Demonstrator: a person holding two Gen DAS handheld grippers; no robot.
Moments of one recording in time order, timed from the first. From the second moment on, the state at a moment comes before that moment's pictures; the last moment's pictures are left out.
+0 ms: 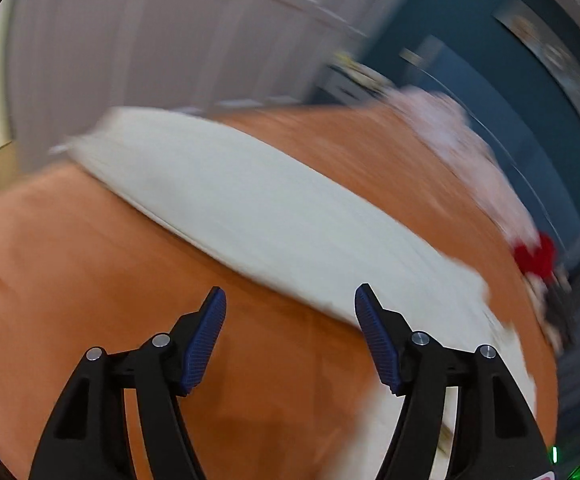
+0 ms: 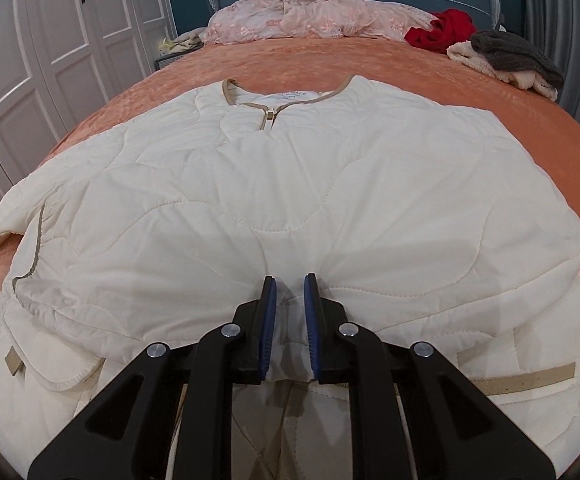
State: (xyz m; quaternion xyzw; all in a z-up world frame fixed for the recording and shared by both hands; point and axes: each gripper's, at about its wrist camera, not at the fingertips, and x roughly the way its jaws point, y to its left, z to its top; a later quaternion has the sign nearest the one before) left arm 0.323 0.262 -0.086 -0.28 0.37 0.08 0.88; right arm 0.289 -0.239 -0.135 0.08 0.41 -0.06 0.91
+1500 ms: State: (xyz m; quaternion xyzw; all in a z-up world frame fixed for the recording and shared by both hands) left arm 0.330 -0.076 -0.041 -0.12 0.43 -0.25 0.86; right arm 0.197 -0.343 -0.080 0.21 0.33 -0.11 0.92
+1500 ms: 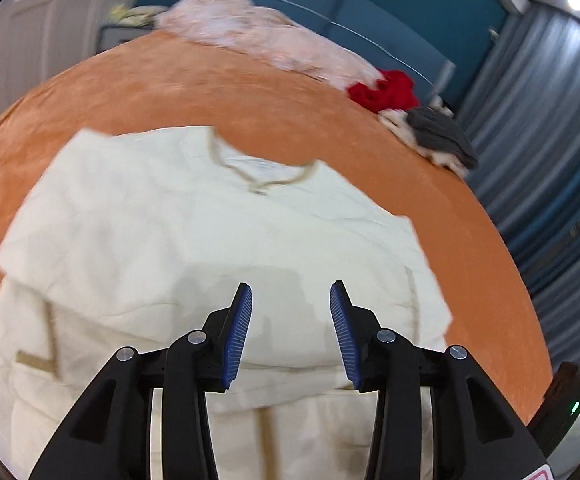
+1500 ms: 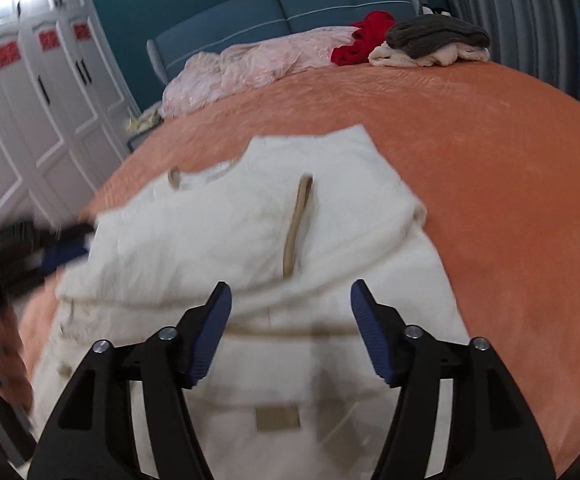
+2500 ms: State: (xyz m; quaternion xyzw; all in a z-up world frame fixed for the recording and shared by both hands) left arm 0.386 0.004 -0.111 0.01 0.44 -0.04 0.89; right arm 0.272 -0.334 -0.126 0.17 0.40 -0.10 0.89
